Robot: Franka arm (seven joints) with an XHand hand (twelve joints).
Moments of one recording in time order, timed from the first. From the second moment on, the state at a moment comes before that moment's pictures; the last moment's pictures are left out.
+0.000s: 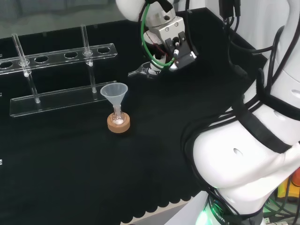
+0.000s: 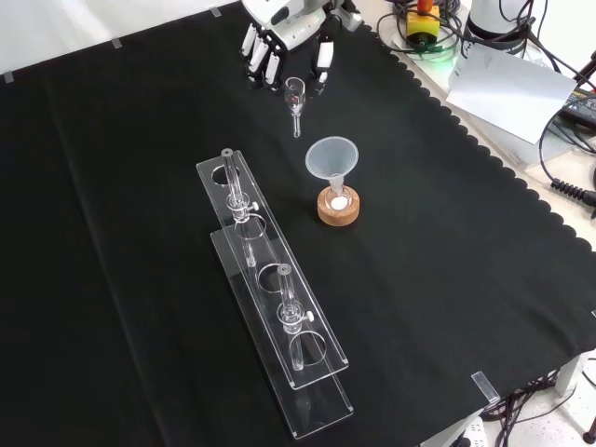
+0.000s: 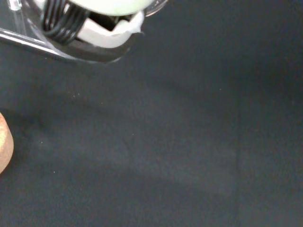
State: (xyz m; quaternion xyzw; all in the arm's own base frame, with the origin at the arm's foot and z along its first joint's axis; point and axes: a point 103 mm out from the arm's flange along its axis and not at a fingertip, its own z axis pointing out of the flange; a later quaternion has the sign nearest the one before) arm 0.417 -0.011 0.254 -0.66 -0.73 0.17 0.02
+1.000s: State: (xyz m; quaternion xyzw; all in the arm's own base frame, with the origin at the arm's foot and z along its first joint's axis) arm 0.441 -0.064 0.179 -0.67 -0.73 0.11 0.10
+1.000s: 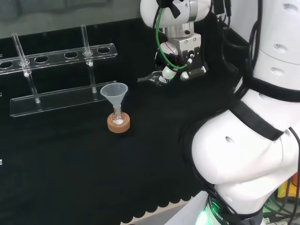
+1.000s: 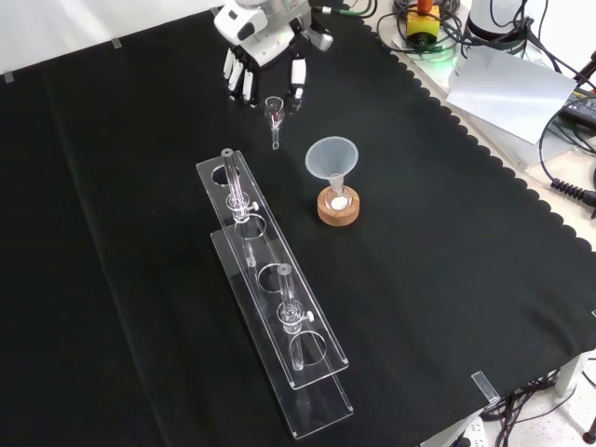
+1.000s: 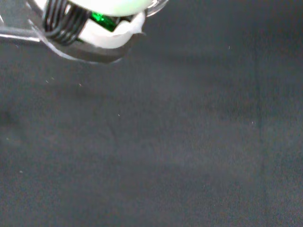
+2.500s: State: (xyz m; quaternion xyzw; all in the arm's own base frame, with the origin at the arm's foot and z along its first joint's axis) arm 0.487 -0.066 0.094 -0.67 -0.72 0.16 0.08
